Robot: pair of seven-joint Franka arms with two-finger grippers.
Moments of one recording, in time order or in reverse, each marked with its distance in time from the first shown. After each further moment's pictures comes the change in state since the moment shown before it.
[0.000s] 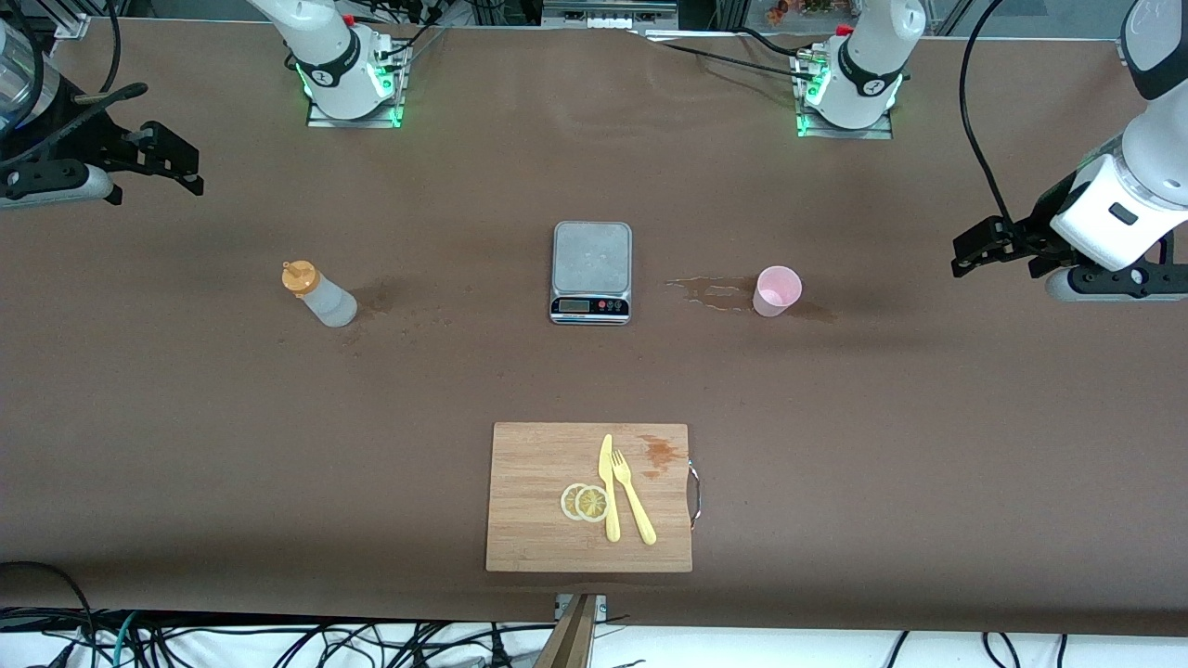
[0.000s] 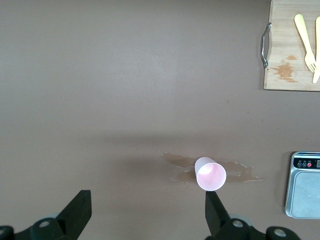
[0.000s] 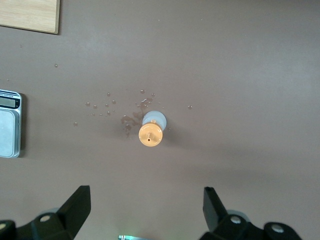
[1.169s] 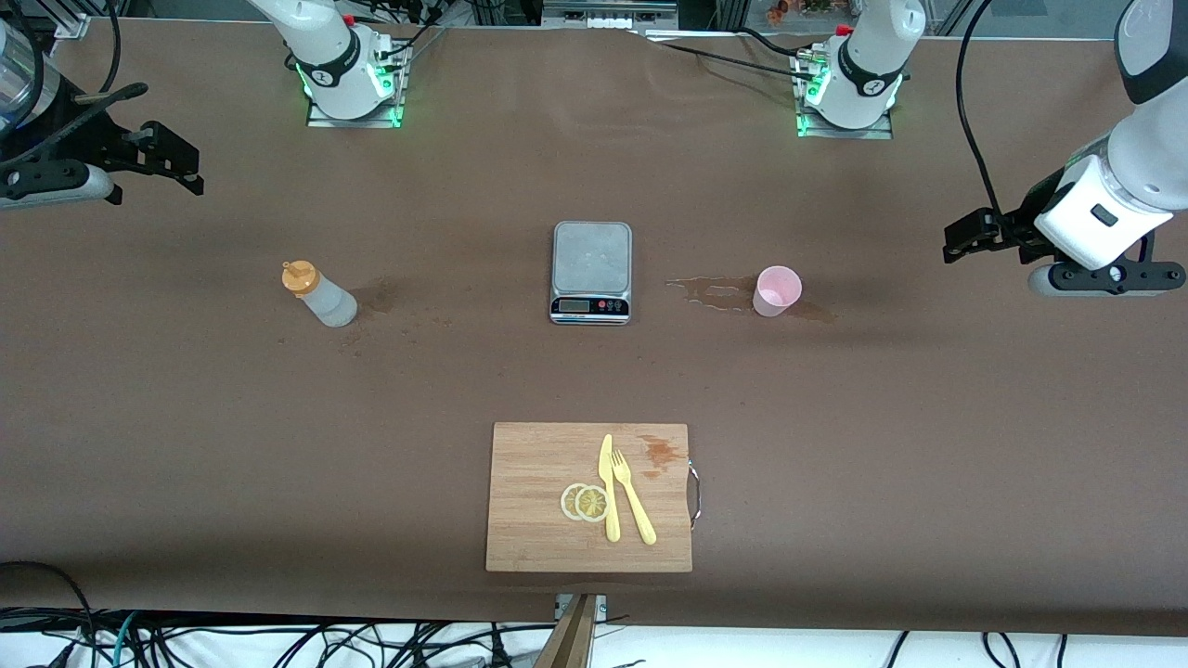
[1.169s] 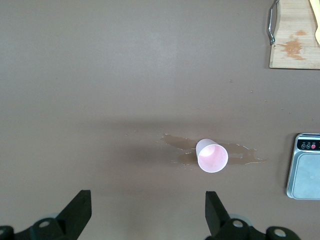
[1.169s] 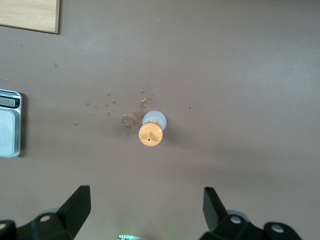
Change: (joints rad) left arm -0.013 0.000 0.003 -0.006 -0.001 -0.072 0.000; right arm 0.000 0.000 0.000 0.000 0.000 -0.002 0.000
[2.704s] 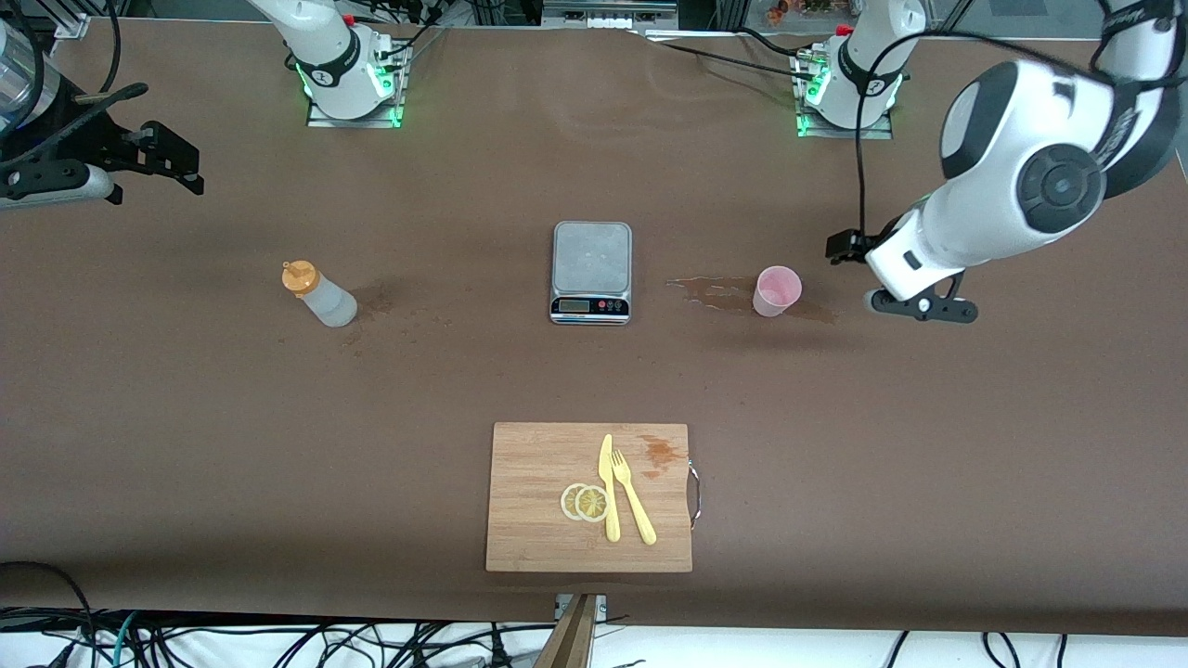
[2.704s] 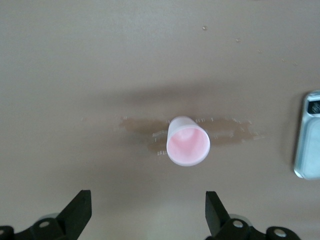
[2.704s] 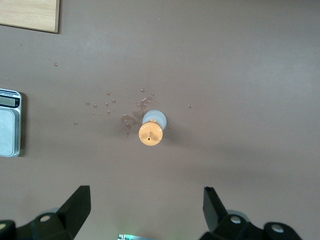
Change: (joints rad) left arm -0.045 0.071 -0.109 -0.292 -0.035 0.247 0.004; right arm 0.000 0.000 0.000 0.000 0.000 -0.002 0.000
